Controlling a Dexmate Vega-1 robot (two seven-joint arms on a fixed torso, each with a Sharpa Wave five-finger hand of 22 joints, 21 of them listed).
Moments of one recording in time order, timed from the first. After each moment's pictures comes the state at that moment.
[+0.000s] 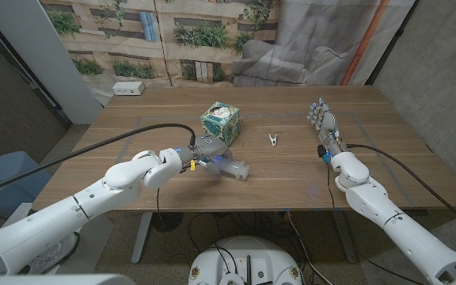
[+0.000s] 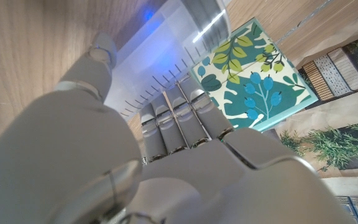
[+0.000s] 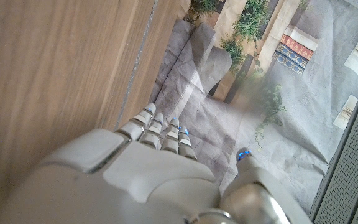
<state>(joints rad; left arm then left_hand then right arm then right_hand) 0.90 0.94 0.63 -1.98 0.91 -0.06 -0.14 0.93 -0.04 0.59 -0.33 0.17 0.86 -0.04 0.22 0.23 0.93 -0.16 0.18 0.19 0.91 -0.13 0.16 0.16 0.92 -0.13 0.21 0.18 -0.98 -0.53 -0.34 -1.44 0.53 0.32 -0.16 0.01 0.08 0.36 0.07 0.20 0.04 0.03 0.18 0.17 0.12 0.00 0.18 0.18 0.05 -0.01 0.22 0.23 0.18 -0.04 0.18 0.16</state>
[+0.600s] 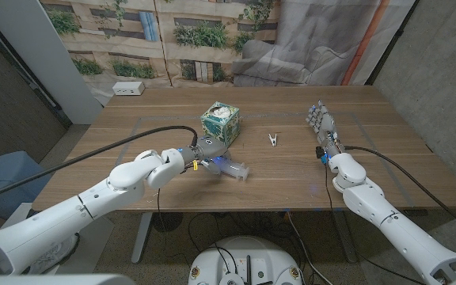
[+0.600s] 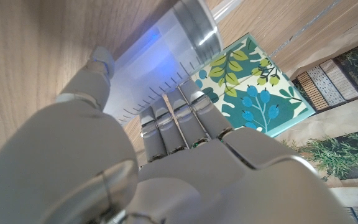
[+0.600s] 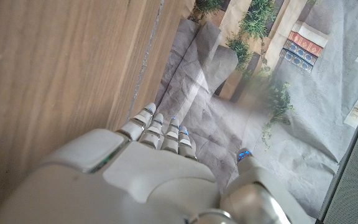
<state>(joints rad) 0.88 0.92 0.66 -1.99 0.94 -0.01 -0.20 0.82 0.02 0.58 -0.29 0.17 0.79 -0.07 0.19 0.22 0.84 -0.18 0.18 0.19 0.82 -0.10 0.16 0.17 0.86 -0.11 0.20 0.18 -0.97 -0.52 -0.35 -1.42 0.54 0.32 -0.17 0.02 0.07 0.36 0.07 0.20 0.04 0.03 0.18 0.17 0.12 0.00 0.18 0.18 0.05 -0.01 0.22 0.23 0.19 -0.04 0.18 0.16</state>
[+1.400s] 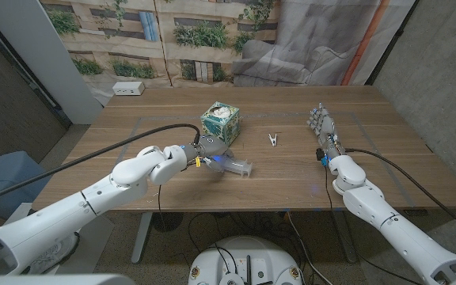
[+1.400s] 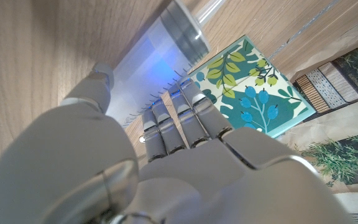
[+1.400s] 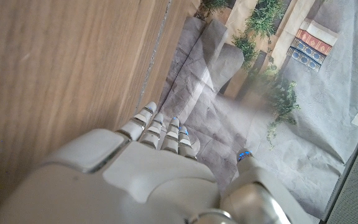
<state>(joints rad) 0.85 0.91 0.67 -2.00 0.94 0.01 -0.27 0.82 -0.06 0.52 -0.18 0.17 0.54 -0.10 0.17 0.19 0.65 -0.19 0.18 0.19 0.64 -0.06 0.16 0.17 0.72 -0.07 0.18 0.17 -0.98 -0.52 -0.35 -1.41 0.53 0.31 -0.20 0.02 0.08 0.36 0.08 0.20 0.05 0.03 0.18 0.17 0.12 0.00 0.18 0.18 0.05 -0.01 0.22 0.23 0.20 -0.04 0.19 0.16</state>
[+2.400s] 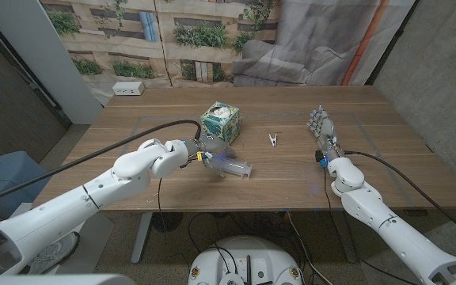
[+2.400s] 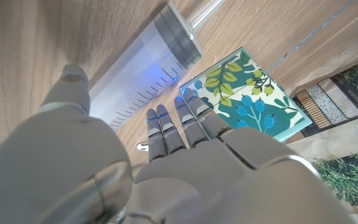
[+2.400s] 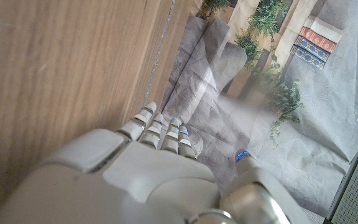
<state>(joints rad) 0.81 0.90 0.67 -2.02 0.89 0.04 -0.40 0.73 -0.13 0.34 -0.14 0.17 0.37 -0.05 0.18 0.18 0.36 -0.14 0.18 0.18 0.35 -0.04 0.17 0.17 0.41 -0.04 0.17 0.16 -0.98 -0.51 -0.35 -1.40 0.53 0.32 -0.20 0.01 0.08 0.36 0.08 0.20 0.05 0.03 0.18 0.17 0.12 0.00 0.18 0.18 0.05 -0.01 0.22 0.23 0.20 -0.04 0.19 0.16</state>
